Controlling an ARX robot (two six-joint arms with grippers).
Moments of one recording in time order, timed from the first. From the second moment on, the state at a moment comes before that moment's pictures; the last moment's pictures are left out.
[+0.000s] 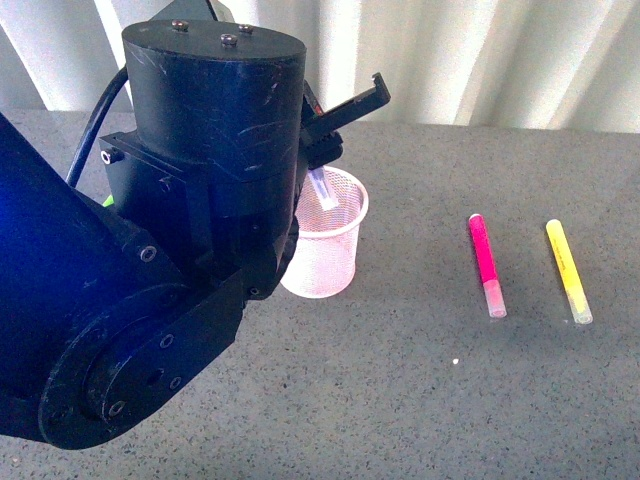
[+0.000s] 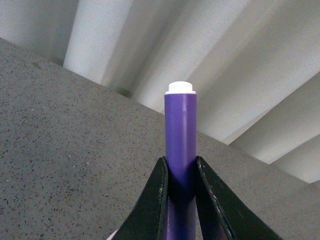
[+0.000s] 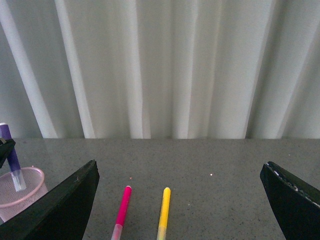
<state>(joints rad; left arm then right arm) -0.56 2.20 0.86 1.21 -0.49 -0.59 0.00 0.00 0.02 0.00 0.00 0.00</state>
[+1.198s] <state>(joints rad) -0.39 1.51 0.63 0.70 -0.33 -0.43 0.00 0.00 0.02 0.00 0.00 0.00</state>
